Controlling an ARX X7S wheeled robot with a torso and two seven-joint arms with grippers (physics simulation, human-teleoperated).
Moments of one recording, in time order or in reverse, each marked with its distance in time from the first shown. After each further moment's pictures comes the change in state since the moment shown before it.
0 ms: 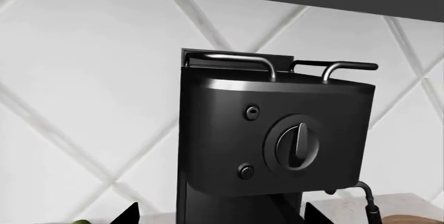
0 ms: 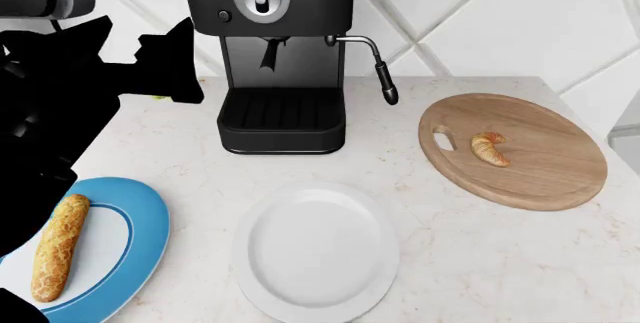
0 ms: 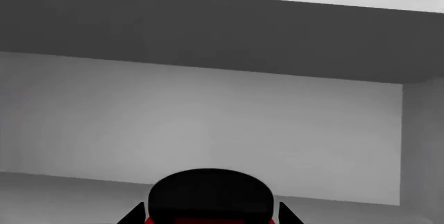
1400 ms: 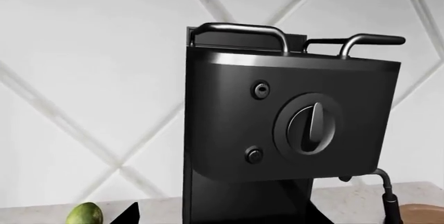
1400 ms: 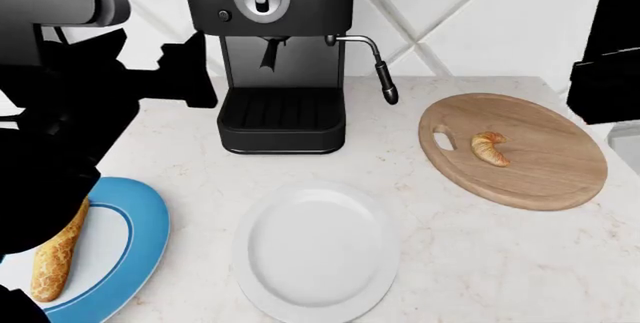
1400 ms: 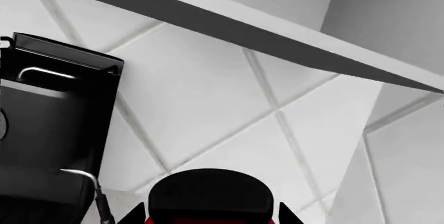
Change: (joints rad) left arm 0.015 -0.015 0.111 -0.049 0.024 0.073 -0.056; right arm -0.004 1.090 -0.964 -1.211 1.669 -0.638 0.914
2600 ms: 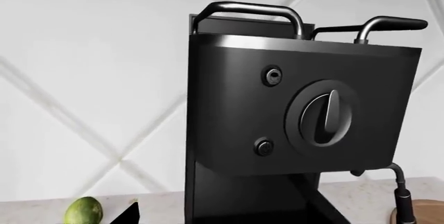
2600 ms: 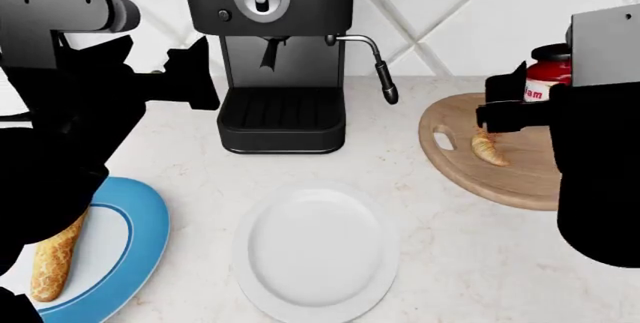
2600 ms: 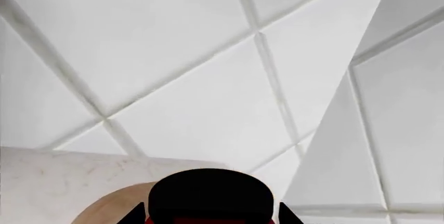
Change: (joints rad) left arm 0.028 -0.032 0.074 -0.059 0.069 0.103 0.063; right arm -0.581 -0.050 -0.409 0.275 -0.888 -0.356 -0.272
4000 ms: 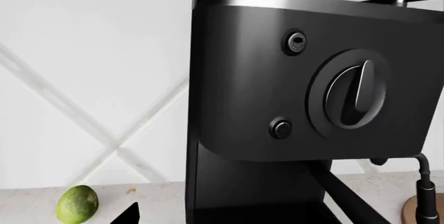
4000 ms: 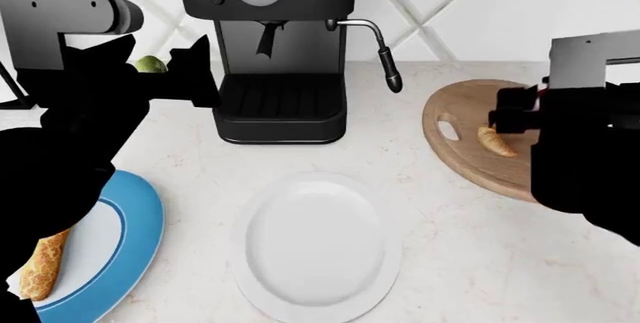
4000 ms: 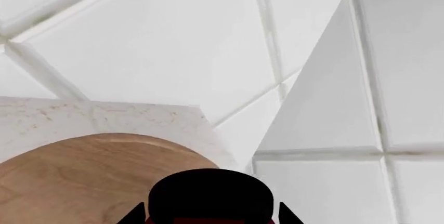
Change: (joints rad) left arm 0.021 -0.017 0.055 -0.035 0.054 0.102 0.043; right arm -0.188 -0.153 -0.023 0.495 -0.081 -0.093 -0.143
